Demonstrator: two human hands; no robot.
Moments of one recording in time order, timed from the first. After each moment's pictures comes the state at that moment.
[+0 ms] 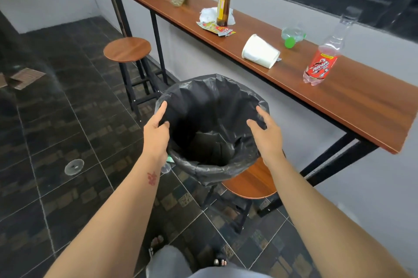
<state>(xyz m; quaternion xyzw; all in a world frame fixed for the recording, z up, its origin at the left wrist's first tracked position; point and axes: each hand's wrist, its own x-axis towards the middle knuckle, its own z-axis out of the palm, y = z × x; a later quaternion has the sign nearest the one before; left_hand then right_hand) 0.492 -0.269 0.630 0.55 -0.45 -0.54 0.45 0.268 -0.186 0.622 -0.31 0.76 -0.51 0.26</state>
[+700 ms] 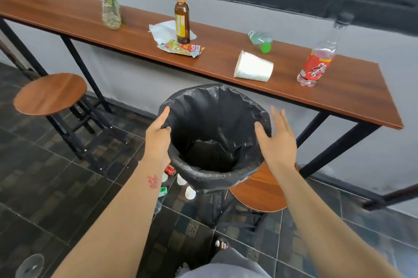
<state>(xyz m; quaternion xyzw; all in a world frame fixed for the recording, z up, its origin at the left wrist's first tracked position) 0.472 -0.473 0.641 0.46 -0.53 -0.66 0.28 0.315 -0.275 0.633 -0.18 0.91 -0.38 -0.01</state>
